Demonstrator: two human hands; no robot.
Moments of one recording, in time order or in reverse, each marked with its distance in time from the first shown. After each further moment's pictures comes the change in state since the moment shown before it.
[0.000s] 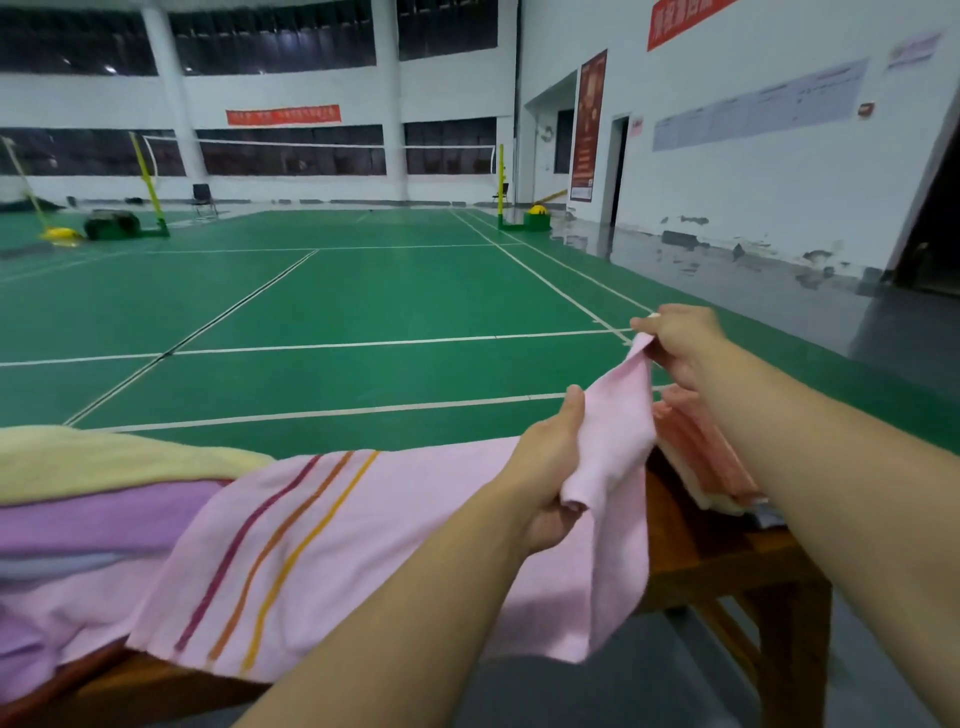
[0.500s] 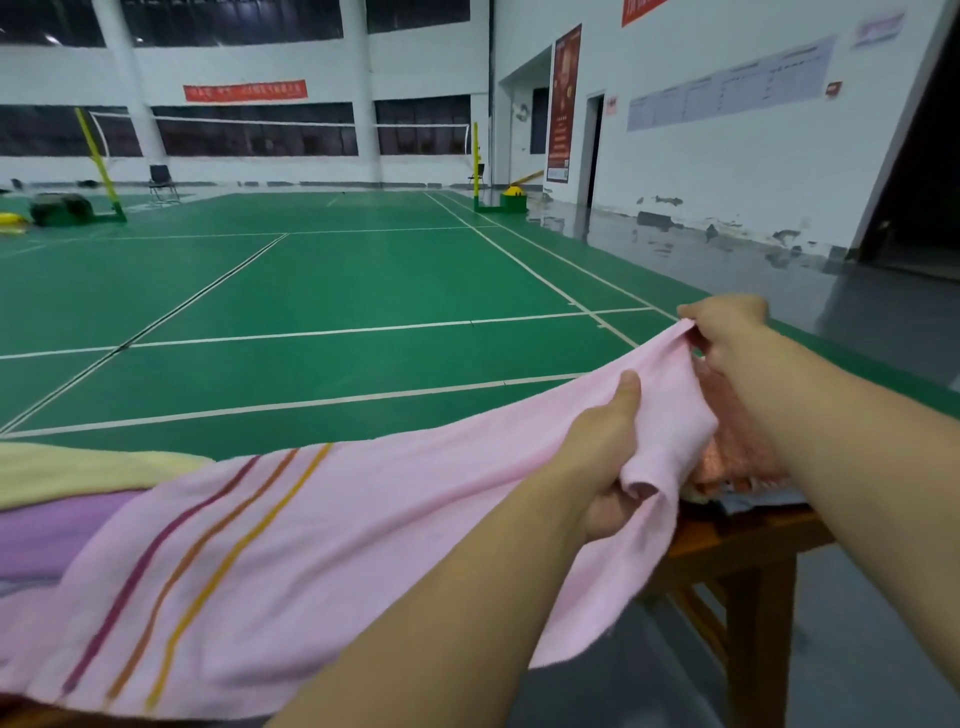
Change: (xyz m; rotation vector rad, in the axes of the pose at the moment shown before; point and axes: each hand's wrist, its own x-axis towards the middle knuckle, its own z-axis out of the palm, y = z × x) left_hand 0.025 -0.010 0.065 0.042 -0.140 -0.046; right_hand 0.055 0.006 -0.075 -0.091 0.293 0.026
